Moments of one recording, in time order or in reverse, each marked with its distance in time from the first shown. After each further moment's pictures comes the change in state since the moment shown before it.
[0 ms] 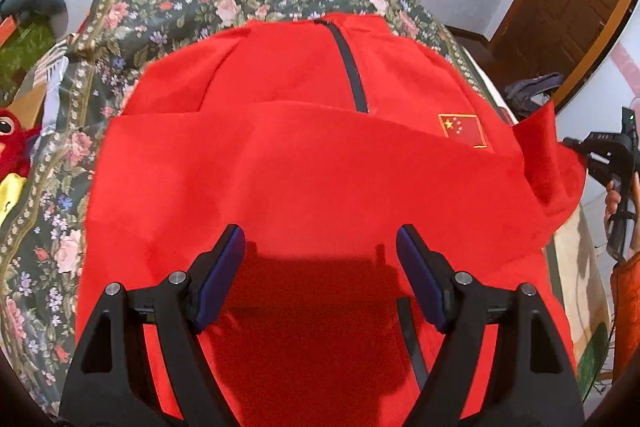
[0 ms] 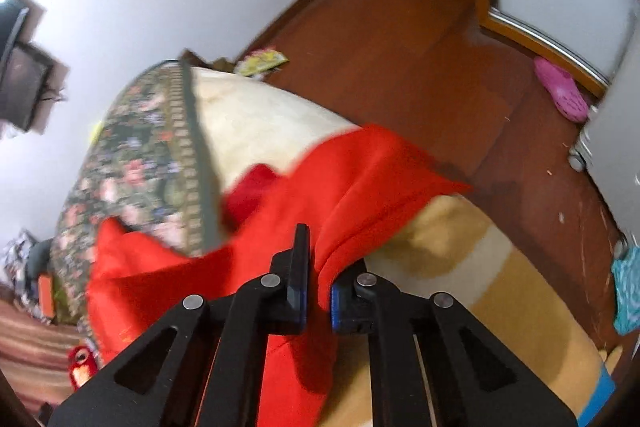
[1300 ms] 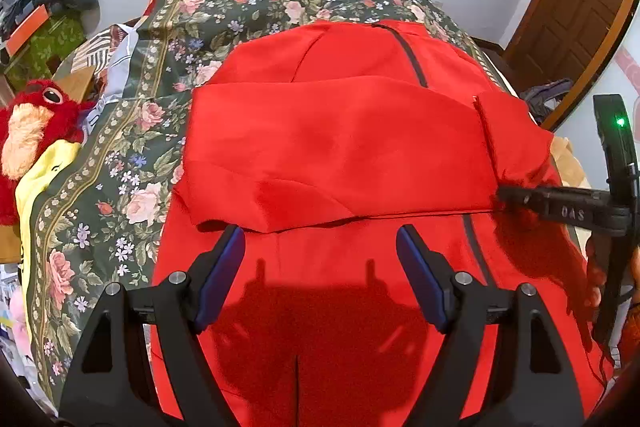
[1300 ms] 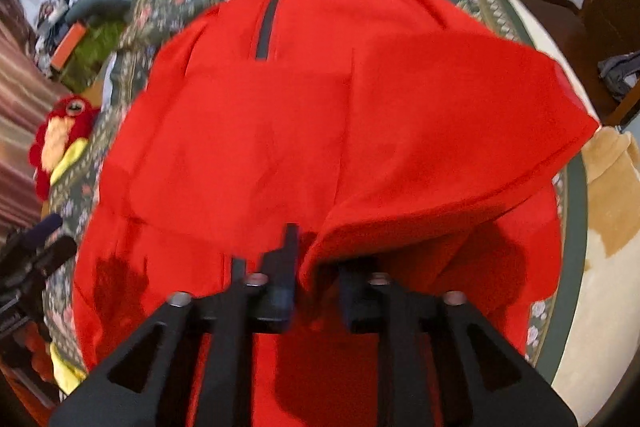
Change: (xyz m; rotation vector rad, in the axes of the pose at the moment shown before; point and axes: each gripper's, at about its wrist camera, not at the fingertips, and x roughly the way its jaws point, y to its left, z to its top) left arm -0.057 0.064 -0.056 -0.021 -0.033 0.061; right arm 0.031 0.195 -0.222 -0.667 0.350 0.036
